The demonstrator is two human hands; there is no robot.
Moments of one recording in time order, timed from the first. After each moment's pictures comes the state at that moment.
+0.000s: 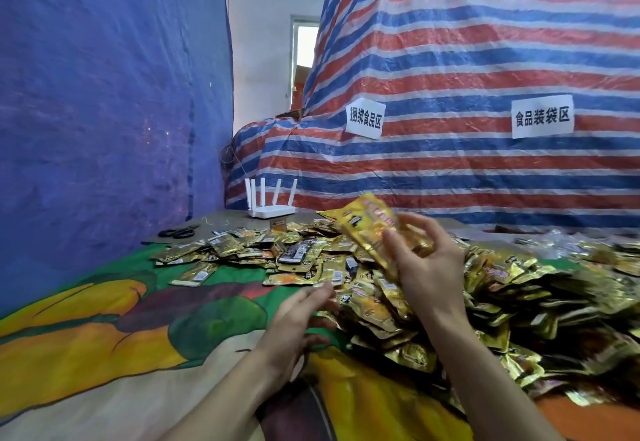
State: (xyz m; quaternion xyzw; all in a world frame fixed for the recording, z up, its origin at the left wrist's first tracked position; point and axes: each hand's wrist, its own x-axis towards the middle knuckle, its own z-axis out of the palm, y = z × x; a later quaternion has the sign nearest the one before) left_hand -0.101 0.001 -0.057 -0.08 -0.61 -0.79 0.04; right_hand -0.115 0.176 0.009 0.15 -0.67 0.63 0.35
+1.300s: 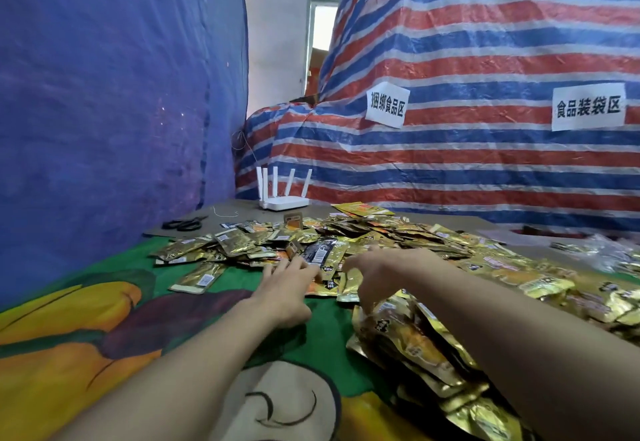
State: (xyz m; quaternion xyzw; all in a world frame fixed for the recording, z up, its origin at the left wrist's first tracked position) left_hand -0.233 -0.074 -0.036 -0.06 -0.99 -0.09 0.10; right_hand -0.253 0.097 0.036 0.18 -0.98 -0.08 -0.06
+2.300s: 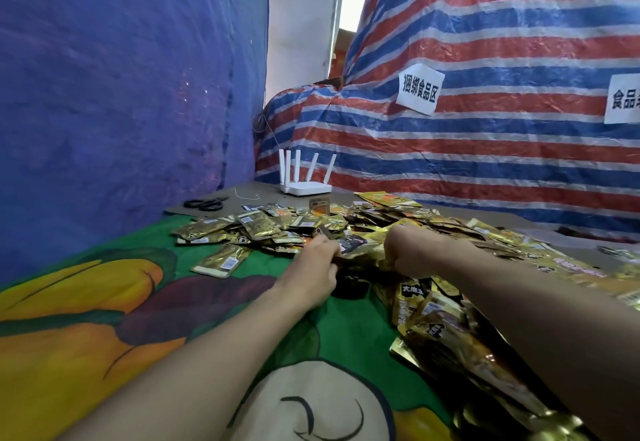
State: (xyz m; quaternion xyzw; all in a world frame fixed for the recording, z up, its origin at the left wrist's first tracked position) left_hand -0.265 -0.095 -0.051 -0.10 -0.93 -0.26 0.25; right_hand -0.318 0.084 0.017 0.22 -0.97 -0.06 0.06
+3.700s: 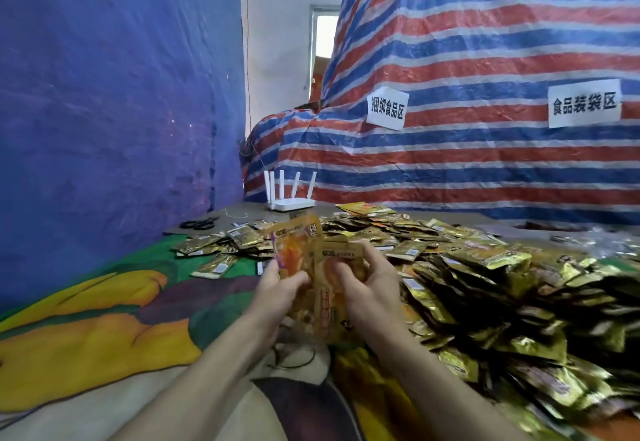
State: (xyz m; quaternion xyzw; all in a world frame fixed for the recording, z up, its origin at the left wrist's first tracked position) left_hand -0.151 -0.057 -0.053 0.03 -0.66 -0.74 0.17; right_hand -0.138 0.090 -0.033 0.25 -0.69 0.64 0.22
